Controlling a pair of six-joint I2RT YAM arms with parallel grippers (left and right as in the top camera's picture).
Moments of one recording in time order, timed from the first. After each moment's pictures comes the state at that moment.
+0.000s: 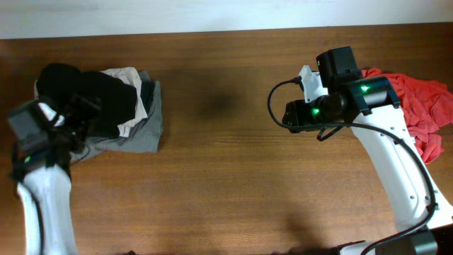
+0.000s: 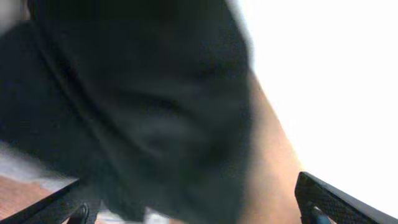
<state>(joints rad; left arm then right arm) 0.44 1.34 1.01 -0.41 0.42 -0.69 0.18 1.56 1.51 -1.19 -0.26 0.07</state>
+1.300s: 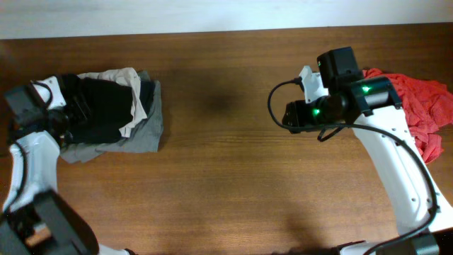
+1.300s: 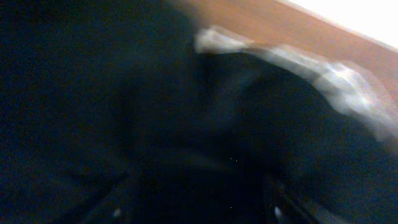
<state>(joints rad) 0.46 1.68 1.22 -0.39 0.34 0.01 0.18 1.54 1.52 -1.20 -0.27 0.07</state>
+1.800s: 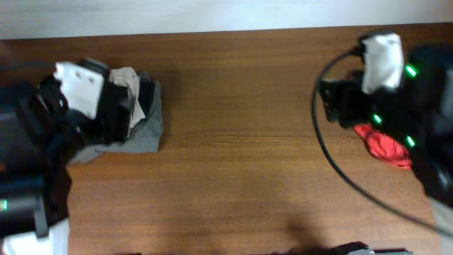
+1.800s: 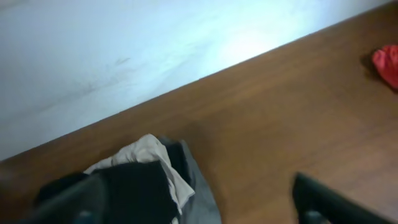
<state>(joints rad) 0.12 1.10 1.51 -0.92 0.37 0.37 0.18 1.24 1.86 -1.21 -0.12 0.01</state>
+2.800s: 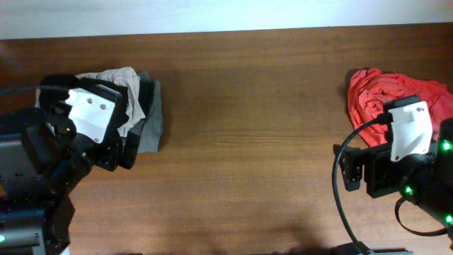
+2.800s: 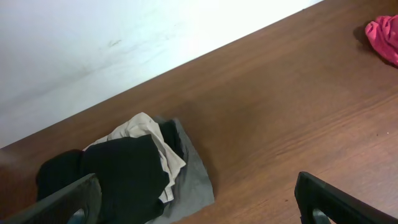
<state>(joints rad) 0.06 1.02 1.51 -1.06 0.31 0.40 0.18 1.06 1.87 -1.54 -0.08 0.00</state>
